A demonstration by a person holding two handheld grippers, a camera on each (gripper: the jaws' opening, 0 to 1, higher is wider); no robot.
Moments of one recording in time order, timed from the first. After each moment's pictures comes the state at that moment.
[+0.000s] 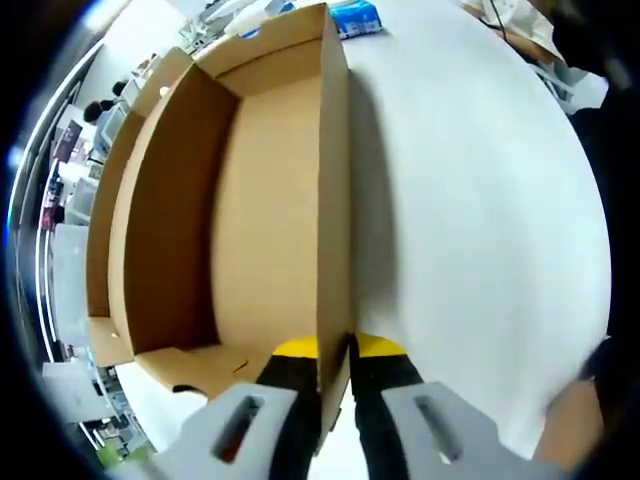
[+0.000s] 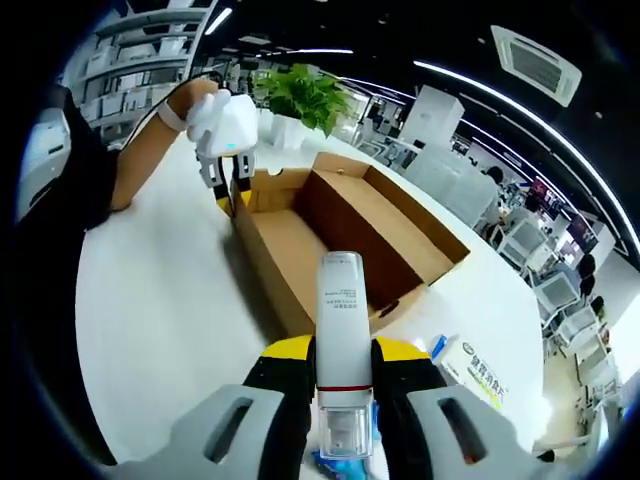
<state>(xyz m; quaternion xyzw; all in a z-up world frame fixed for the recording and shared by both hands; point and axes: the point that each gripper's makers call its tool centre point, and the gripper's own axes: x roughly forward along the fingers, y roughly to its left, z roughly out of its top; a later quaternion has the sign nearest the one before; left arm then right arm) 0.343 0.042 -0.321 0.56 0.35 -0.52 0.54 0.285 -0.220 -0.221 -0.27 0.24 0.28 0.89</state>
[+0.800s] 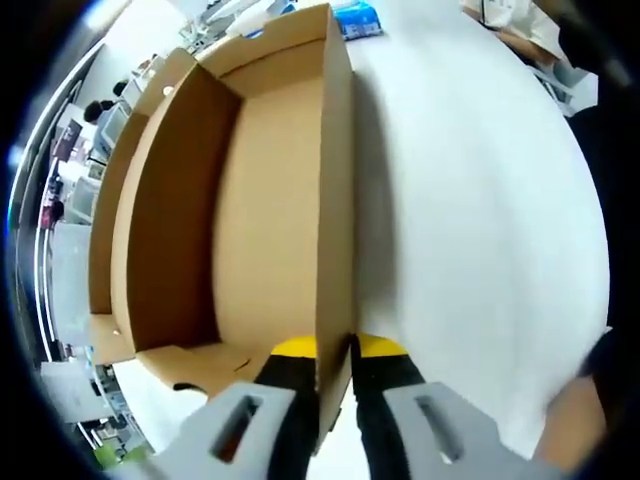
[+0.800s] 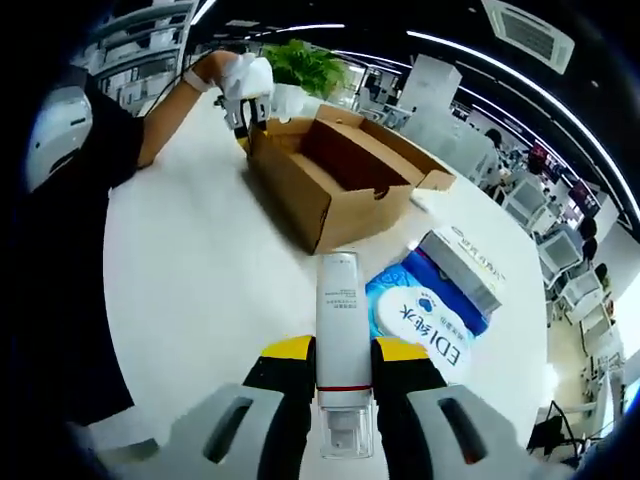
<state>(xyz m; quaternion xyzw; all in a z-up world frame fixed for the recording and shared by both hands) 0.346 0.042 -0.320 0.55 0.35 -0.53 0.54 0.204 -0.306 -0.267 -0.27 0.32 0.27 0.87</state>
